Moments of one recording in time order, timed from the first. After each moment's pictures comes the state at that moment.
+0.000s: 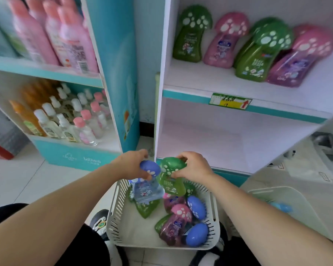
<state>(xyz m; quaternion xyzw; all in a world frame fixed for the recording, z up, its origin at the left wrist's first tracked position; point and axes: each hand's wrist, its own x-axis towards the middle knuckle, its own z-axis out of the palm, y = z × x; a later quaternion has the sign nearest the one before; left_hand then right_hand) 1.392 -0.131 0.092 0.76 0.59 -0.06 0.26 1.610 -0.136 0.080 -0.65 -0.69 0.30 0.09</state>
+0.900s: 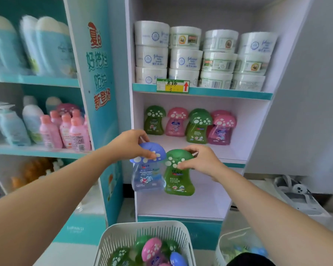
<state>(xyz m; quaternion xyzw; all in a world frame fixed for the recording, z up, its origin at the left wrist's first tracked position) 1.453 -0.142 0.346 0.77 0.56 0.22 0.21 1.691 -0.167 0.304 -0.62 -0.64 0.30 0.35</state>
